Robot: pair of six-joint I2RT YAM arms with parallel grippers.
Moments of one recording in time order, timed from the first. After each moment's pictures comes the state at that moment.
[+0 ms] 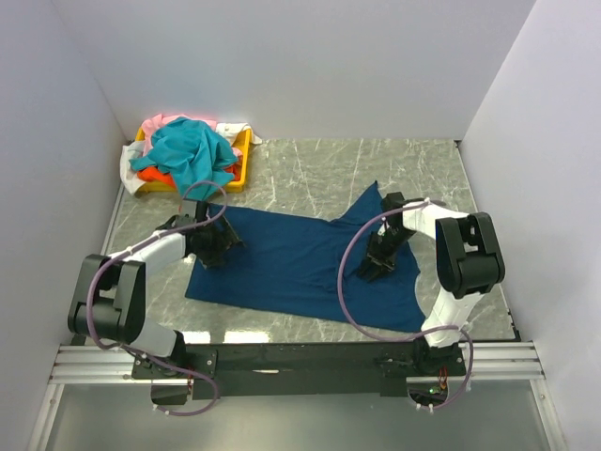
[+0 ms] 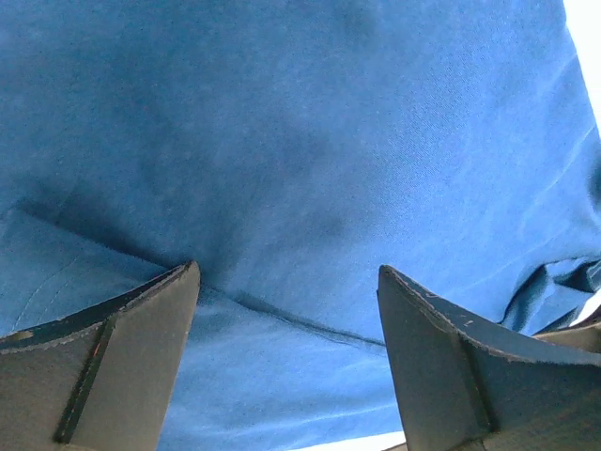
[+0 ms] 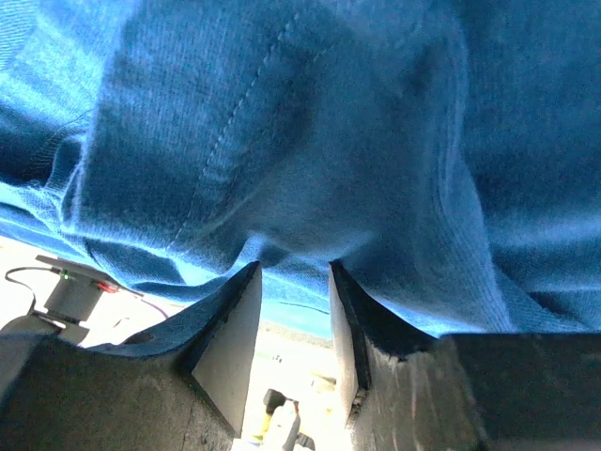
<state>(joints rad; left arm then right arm) -0.18 1.49 0.74 -0.28 0.20 -0.81 0.16 1.80 1.01 -0.83 -0.40 0.52</state>
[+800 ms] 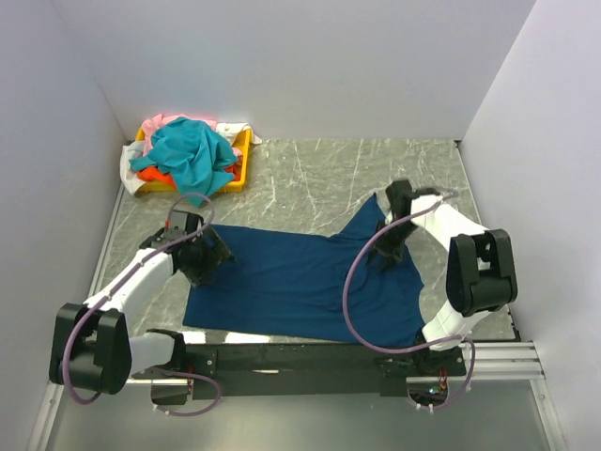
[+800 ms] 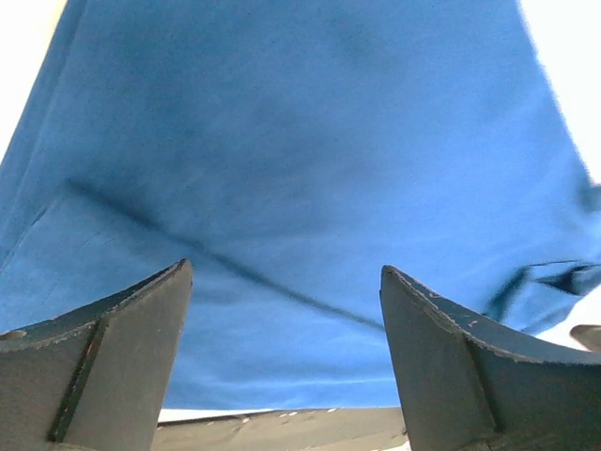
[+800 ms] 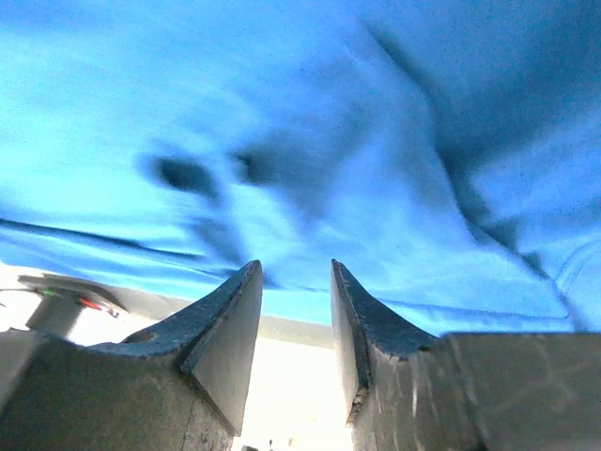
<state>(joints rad) -0.18 1.19 0.65 -0.56 0.16 -0.87 0.17 1.64 1.06 -0.98 -0.29 0.52</state>
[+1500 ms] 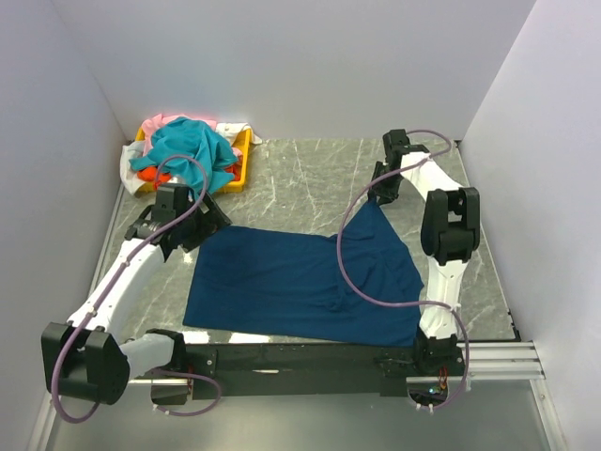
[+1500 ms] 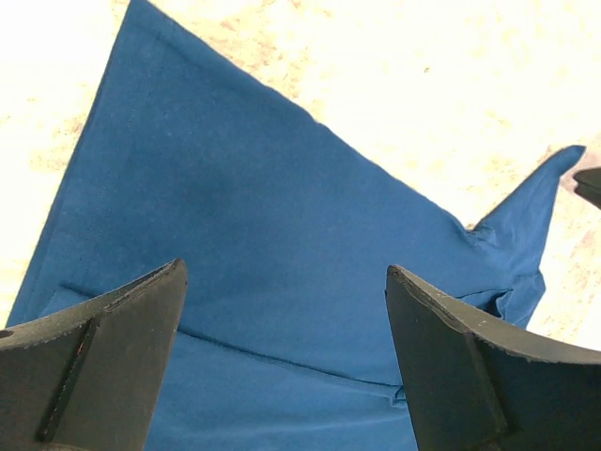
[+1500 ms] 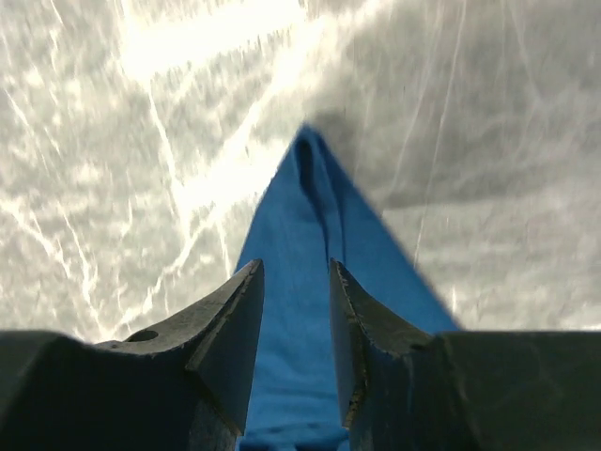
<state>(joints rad) -0.18 1.14 0.90 -0.56 0.05 -0.76 0.10 2.13 1.74 -0.81 -0.06 0.43</state>
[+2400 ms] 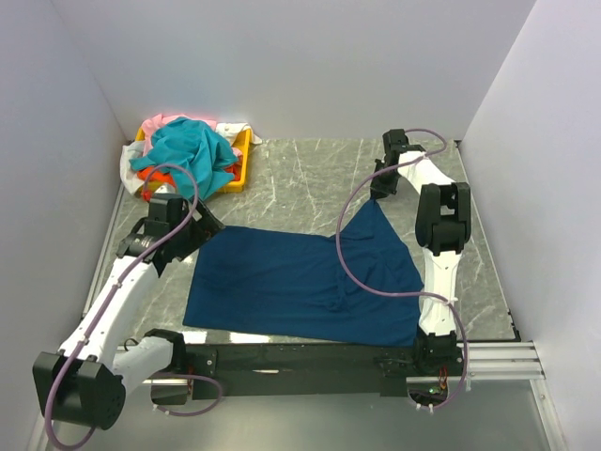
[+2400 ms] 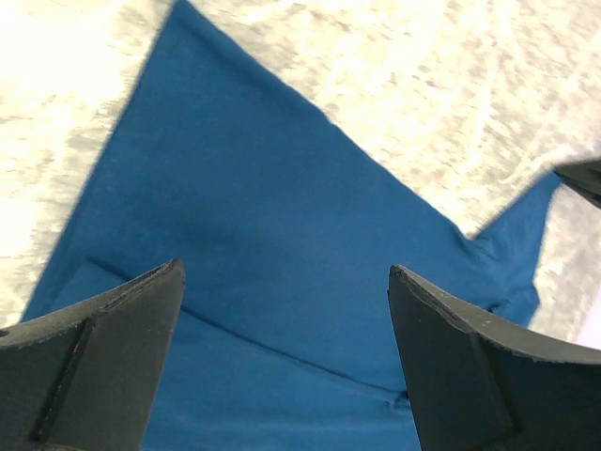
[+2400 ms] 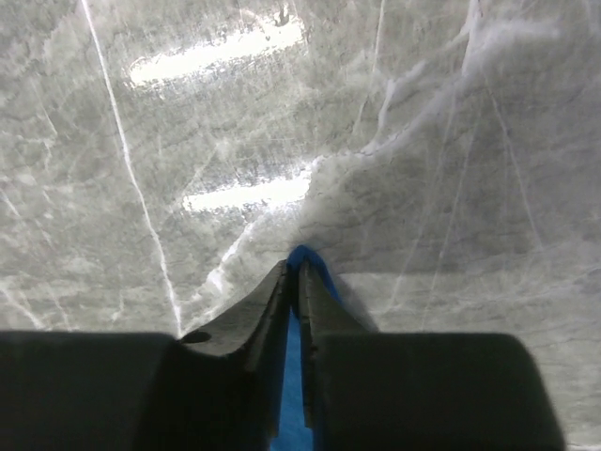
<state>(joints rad) -0.18 1.00 0.84 -0.59 -0.01 -0.81 0.08 2.29 1.86 -0.75 -0.08 0.39</state>
